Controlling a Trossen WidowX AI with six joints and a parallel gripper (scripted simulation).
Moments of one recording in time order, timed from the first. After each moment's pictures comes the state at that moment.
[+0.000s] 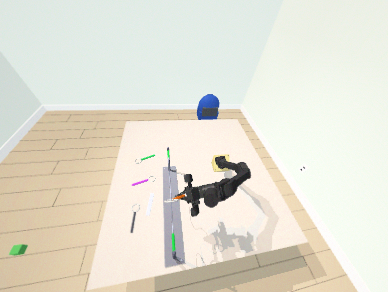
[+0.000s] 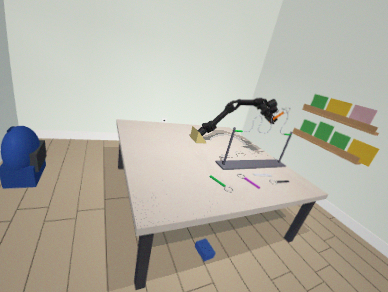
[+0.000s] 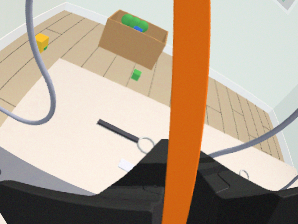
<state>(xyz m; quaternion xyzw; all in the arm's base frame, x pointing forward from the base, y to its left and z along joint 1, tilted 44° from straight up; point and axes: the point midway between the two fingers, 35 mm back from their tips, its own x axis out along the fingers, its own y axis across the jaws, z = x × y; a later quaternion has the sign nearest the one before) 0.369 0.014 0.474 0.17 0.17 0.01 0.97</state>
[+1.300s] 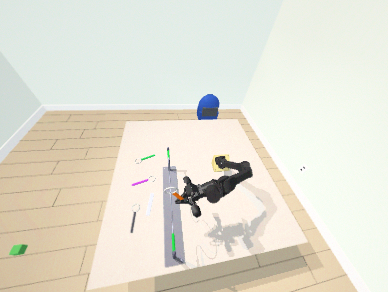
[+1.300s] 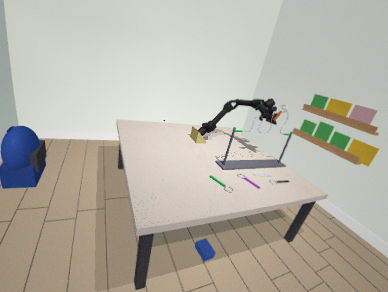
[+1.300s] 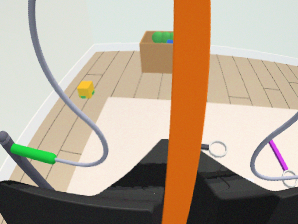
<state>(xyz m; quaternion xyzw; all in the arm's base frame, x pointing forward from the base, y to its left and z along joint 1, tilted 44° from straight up) 0.372 0.028 0.483 0.39 0.12 0.07 0.91</state>
